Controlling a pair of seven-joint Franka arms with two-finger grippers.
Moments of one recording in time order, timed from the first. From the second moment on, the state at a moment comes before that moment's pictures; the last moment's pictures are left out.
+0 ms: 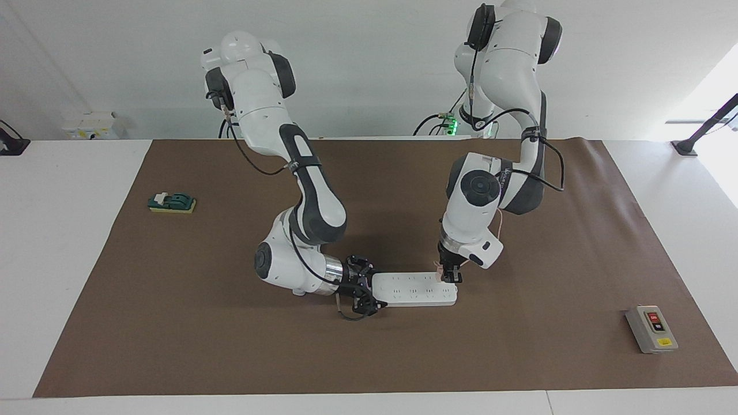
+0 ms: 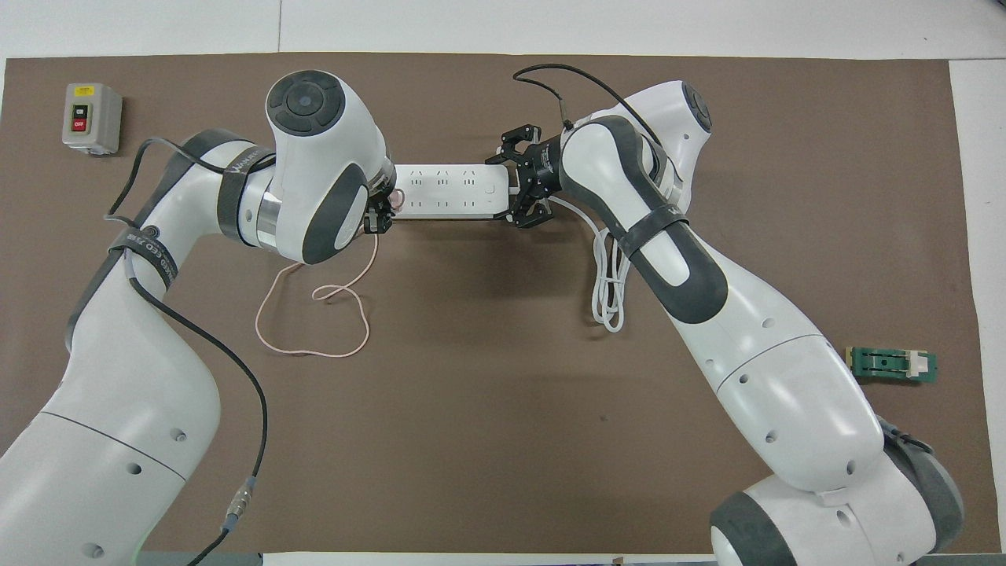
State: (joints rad) left arm -0.36 0.57 -0.08 -1.49 0.05 2.08 -1.96; right arm 0.34 0.94 0.00 -1.15 0.94 2.08 1.27
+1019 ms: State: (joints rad) left arm -0.34 0.52 -0.07 -1.37 0.06 1.90 -1.91; right arm 0.34 0.94 0.00 -1.15 0.94 2.08 1.28
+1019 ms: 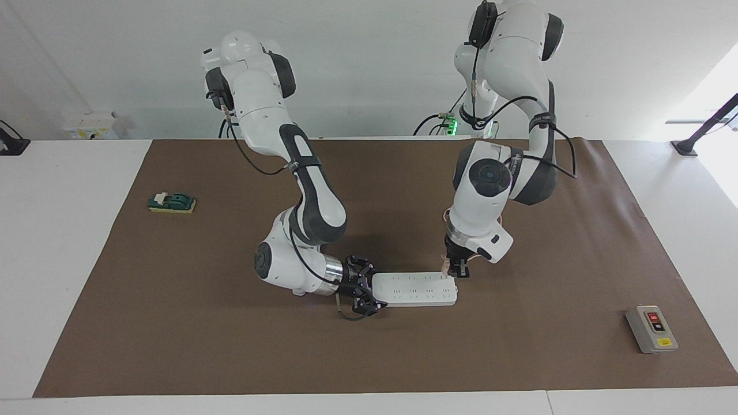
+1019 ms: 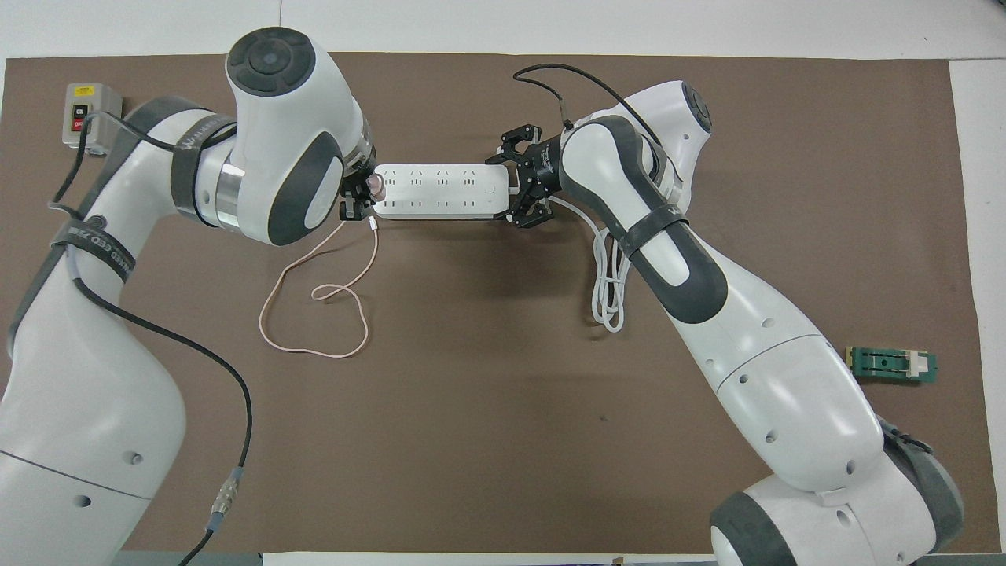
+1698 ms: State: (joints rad) left arm -0.30 0.48 -0.07 -1.45 0.06 1.84 -1.46; right arm 0.35 0.94 -0.01 -1.15 0.94 2.09 1.28
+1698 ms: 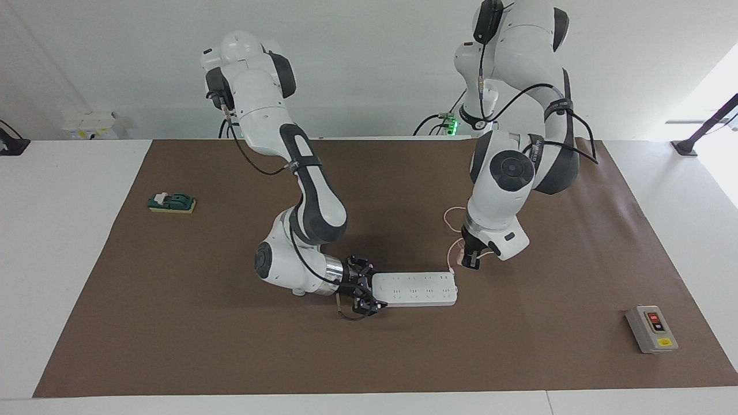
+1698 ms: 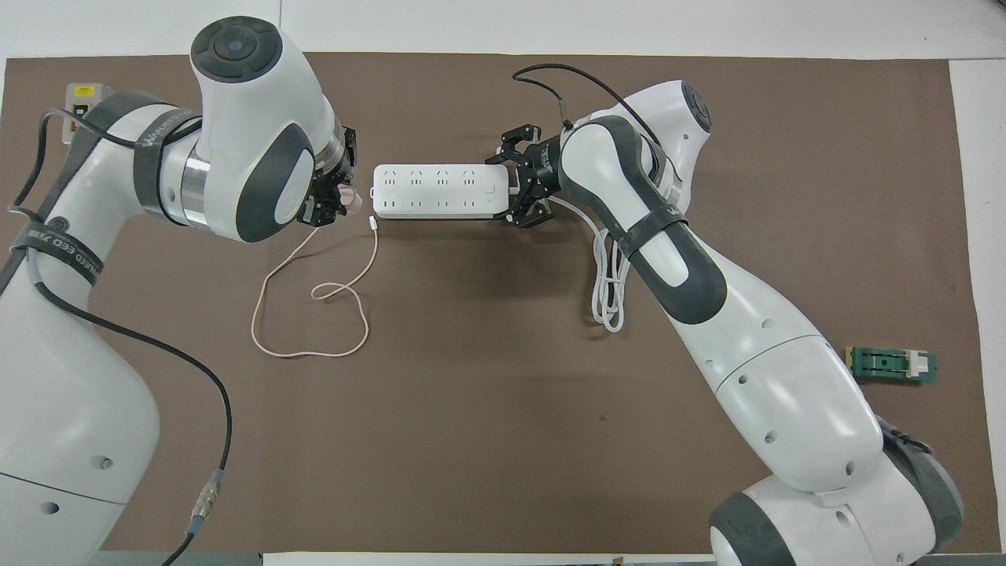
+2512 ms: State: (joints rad) left arm 0.07 0.26 -0.06 -1.75 0.06 1.83 -0.17; right arm 0.36 0.81 -0.07 -1.22 0.88 2.10 1.30
